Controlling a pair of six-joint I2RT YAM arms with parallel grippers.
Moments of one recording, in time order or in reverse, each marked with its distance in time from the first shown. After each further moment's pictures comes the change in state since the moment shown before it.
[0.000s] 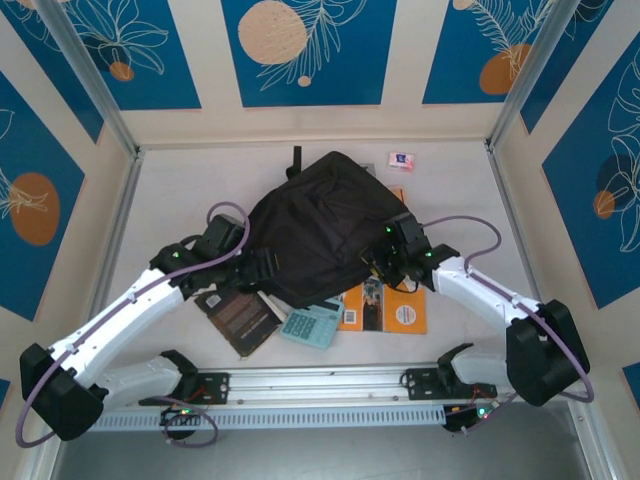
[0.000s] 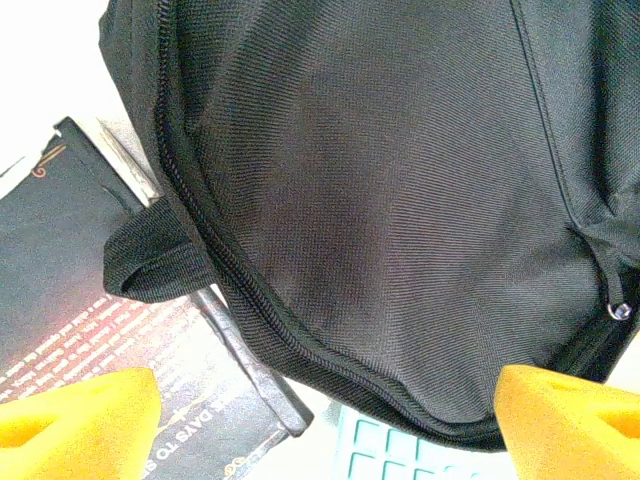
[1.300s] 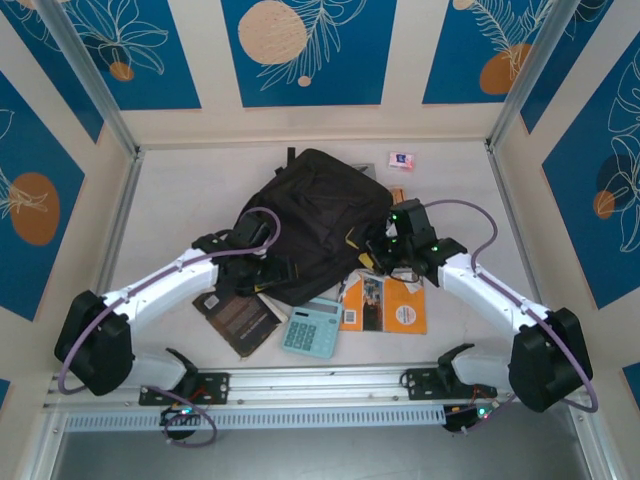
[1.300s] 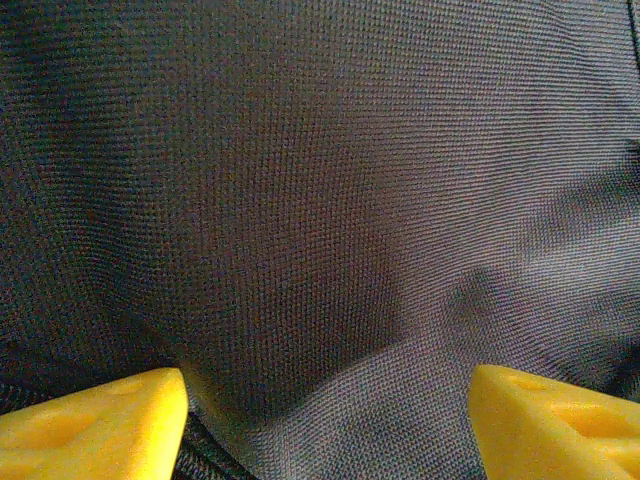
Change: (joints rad) left arm -0.002 0.274 -0.029 0.169 0.189 -0.008; right arm 0.008 -0.014 0.118 -0.014 -0.201 -0.073
